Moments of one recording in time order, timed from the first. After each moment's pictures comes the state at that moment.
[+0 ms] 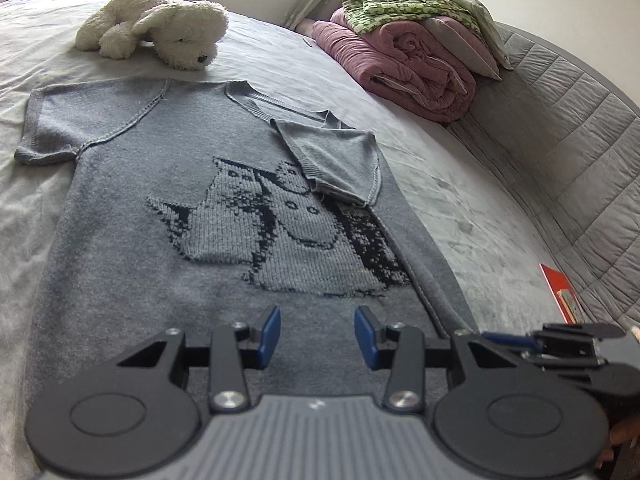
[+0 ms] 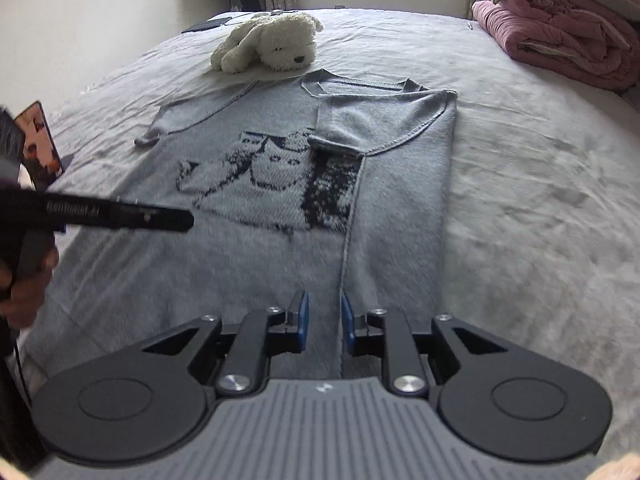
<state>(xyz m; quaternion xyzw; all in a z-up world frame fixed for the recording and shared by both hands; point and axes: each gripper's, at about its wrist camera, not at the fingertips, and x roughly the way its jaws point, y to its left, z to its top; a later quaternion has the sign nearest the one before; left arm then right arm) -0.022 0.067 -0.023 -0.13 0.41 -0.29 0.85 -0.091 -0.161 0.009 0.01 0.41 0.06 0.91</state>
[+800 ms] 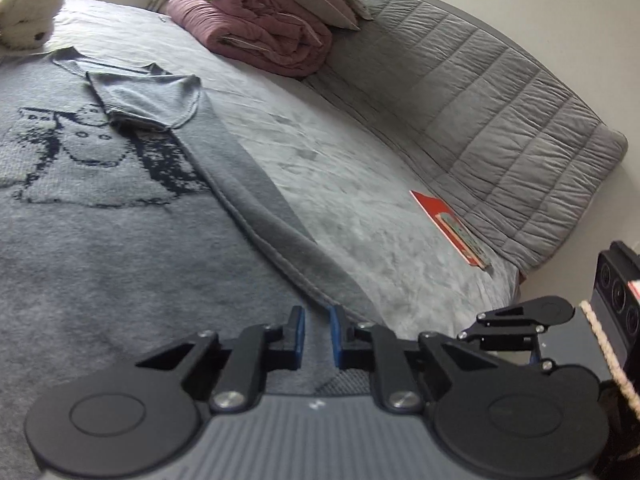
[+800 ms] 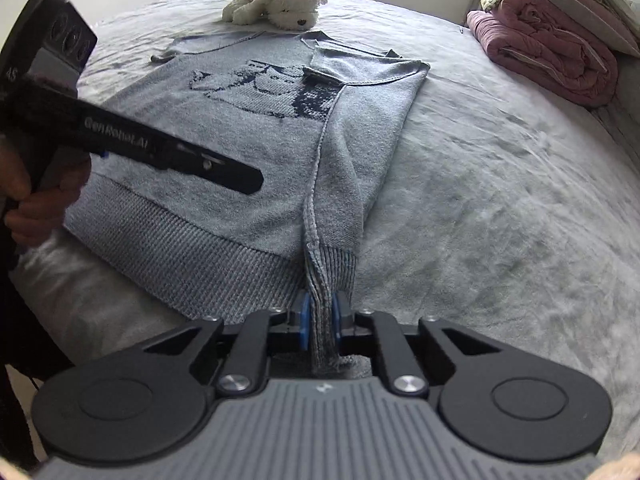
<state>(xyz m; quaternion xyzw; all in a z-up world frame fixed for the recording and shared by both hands) -0.099 -0.009 -0.045 -0.11 0.38 -0.48 0.78 -0.188 -0.170 -0.014 -0.06 0.42 0.04 0.91</state>
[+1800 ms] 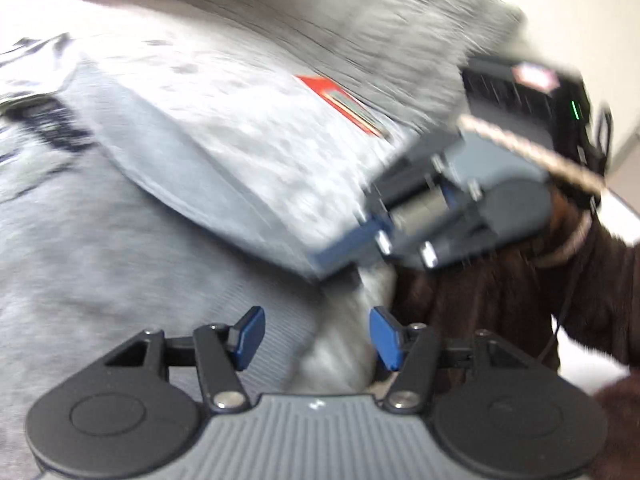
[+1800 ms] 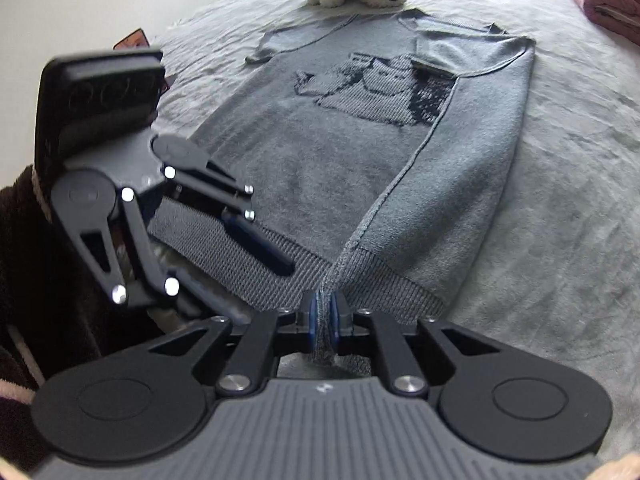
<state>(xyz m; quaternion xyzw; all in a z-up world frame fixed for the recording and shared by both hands) -0.102 0.012 -0.019 0.02 0.45 -0.63 0.64 -0.148 -0.152 0.018 0.02 0.50 0.21 0.84</state>
